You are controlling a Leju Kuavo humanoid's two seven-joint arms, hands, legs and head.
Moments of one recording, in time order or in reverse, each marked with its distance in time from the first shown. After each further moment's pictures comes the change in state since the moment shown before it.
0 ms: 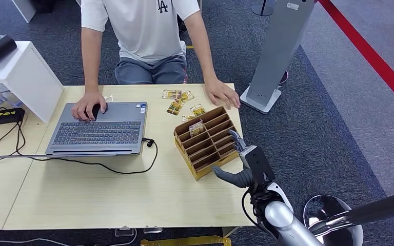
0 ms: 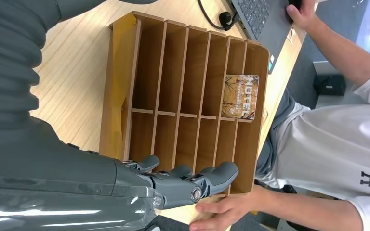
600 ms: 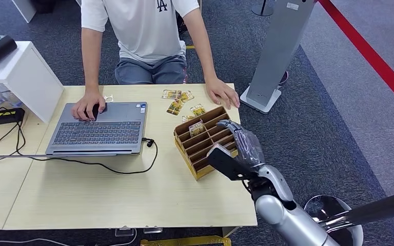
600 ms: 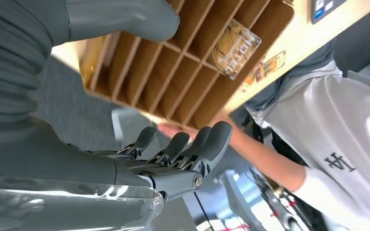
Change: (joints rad) left arm -0.005 0.001 0.000 0.000 -0.024 -0.007 -0.006; right arm -0.121 -0.004 0.043 -0.089 0.725 0.038 0.309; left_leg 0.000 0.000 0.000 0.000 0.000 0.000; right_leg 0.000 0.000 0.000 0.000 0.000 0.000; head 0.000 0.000
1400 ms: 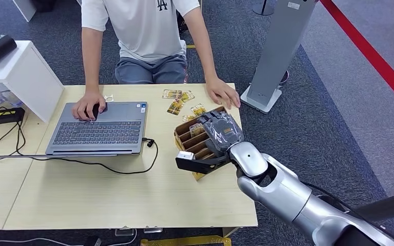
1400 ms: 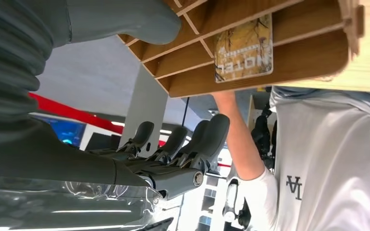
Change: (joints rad) left arm -0.031 0.001 -0.011 0.000 -0.025 -0.004 0.012; right arm -0.339 0.025 0.316 0.242 0.410 0.234 0.140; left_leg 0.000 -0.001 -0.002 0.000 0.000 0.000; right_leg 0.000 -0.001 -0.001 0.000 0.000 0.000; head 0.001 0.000
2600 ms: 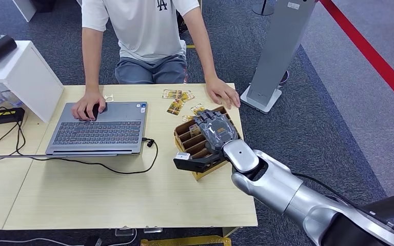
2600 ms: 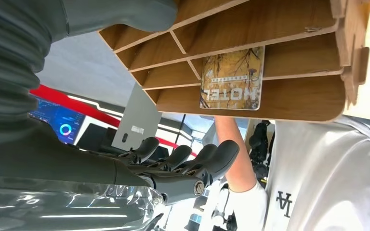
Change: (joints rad) left arm -0.001 0.000 -0.002 0.000 0.000 0.000 0.015; right arm -0.085 0.043 0.120 0.159 -0.034 -0.035 0.003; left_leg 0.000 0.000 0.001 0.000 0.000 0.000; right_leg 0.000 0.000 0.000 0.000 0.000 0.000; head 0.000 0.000
